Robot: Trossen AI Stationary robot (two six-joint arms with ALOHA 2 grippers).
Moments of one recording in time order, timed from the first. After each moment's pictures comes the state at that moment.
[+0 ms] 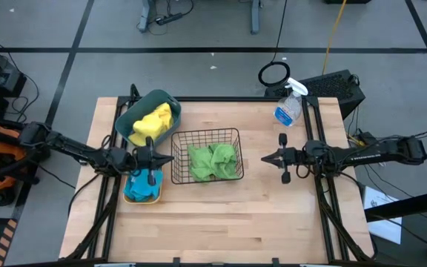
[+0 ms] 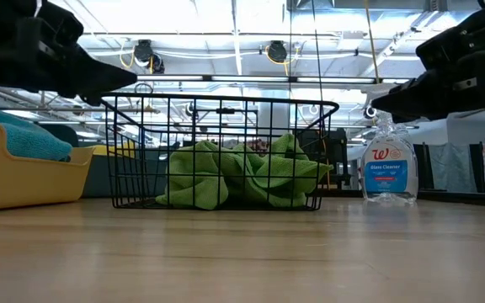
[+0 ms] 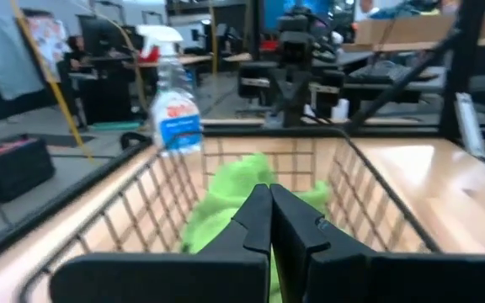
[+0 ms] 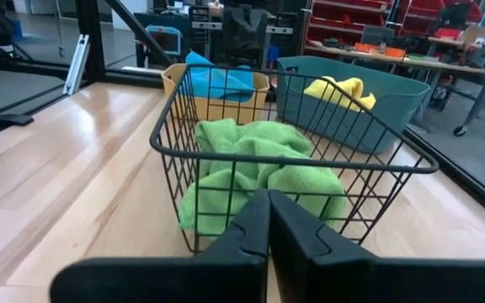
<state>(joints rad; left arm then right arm) -0.20 0.75 0.01 0.76 -0.32 0.06 -0.06 0.66 0.01 0.55 -0.05 -0.10</state>
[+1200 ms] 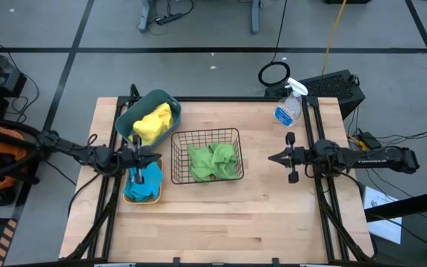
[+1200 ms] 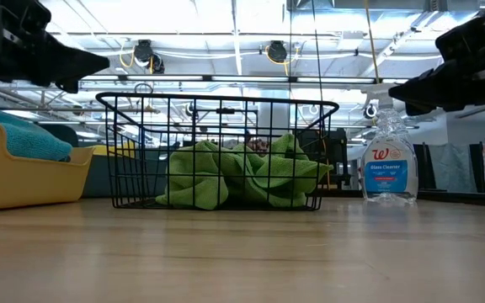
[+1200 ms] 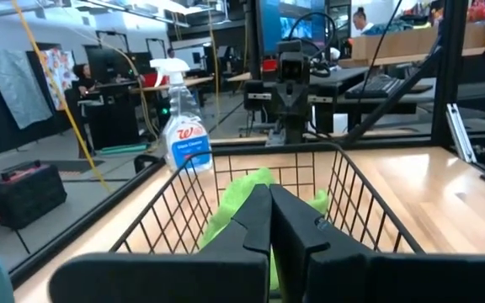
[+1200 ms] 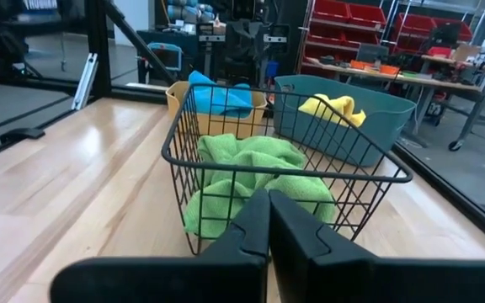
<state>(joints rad) -0.33 0.14 0.01 0.21 -0.44 0.14 -0.06 0.27 0.01 0.19 -0.05 -0.11</state>
